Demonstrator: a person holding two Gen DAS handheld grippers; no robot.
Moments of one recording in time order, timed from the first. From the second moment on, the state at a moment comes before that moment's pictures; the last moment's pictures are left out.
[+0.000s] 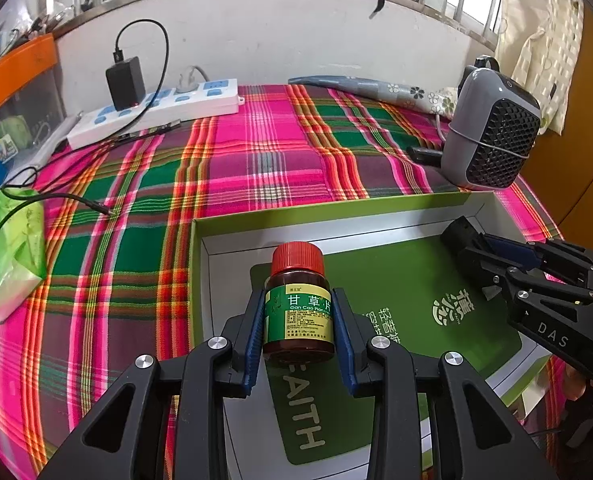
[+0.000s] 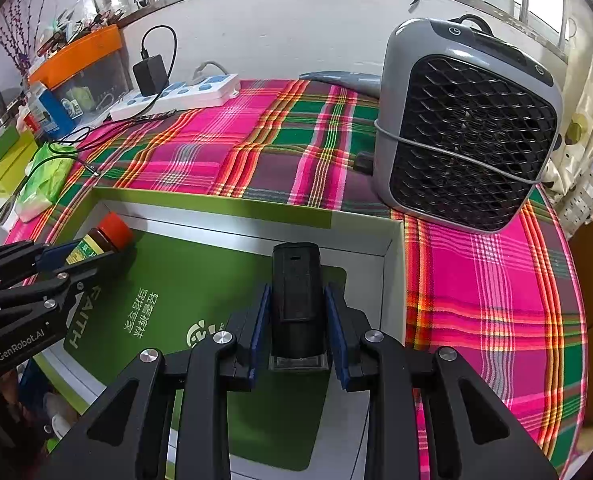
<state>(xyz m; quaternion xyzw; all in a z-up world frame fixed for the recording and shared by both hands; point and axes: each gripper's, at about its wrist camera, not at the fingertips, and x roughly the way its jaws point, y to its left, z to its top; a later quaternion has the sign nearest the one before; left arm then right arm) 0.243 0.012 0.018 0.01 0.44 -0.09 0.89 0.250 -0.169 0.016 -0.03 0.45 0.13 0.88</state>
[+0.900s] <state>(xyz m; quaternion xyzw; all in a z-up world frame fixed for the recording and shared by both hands) 0.199 0.012 0.046 0.01 0.41 -0.09 0.91 0.216 -0.175 0.038 -0.01 0.42 0.13 0.90</state>
